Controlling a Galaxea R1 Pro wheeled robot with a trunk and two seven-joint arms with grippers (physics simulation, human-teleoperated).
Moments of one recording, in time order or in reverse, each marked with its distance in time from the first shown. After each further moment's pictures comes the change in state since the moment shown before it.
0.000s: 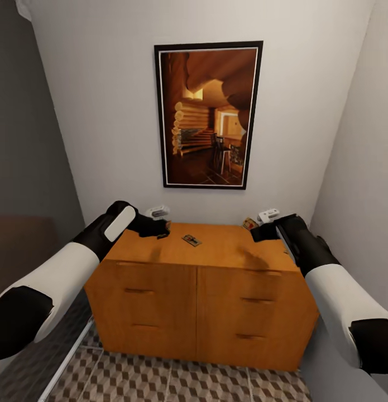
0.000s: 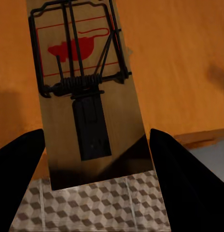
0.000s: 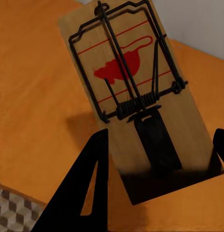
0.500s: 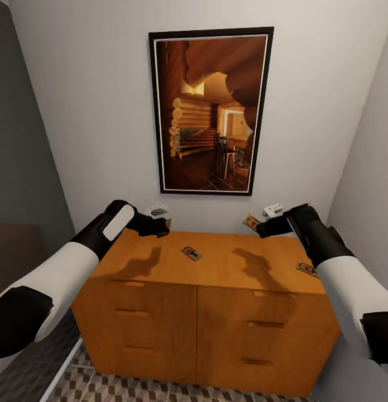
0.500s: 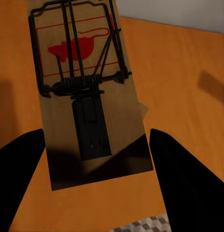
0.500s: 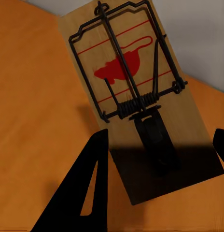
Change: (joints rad) left arm 0.000 -0.001 0.028 -0.002 0.000 0.001 -0.002; right arm -0.048 -0.061 0.008 -0.023 0.073 0.074 0.239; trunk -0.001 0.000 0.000
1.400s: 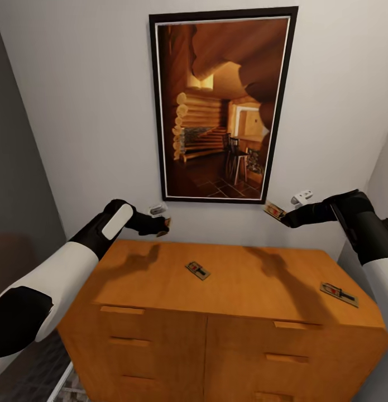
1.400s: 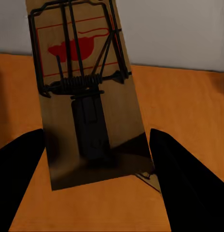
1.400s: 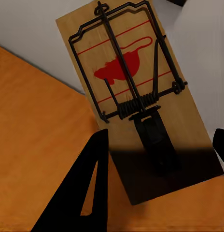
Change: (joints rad) left arm 0.000 0.000 0.025 0.000 0.001 0.001 0.000; right arm 0.000 -0.222 -0.001 -0.200 0.005 0.017 0.296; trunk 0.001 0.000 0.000
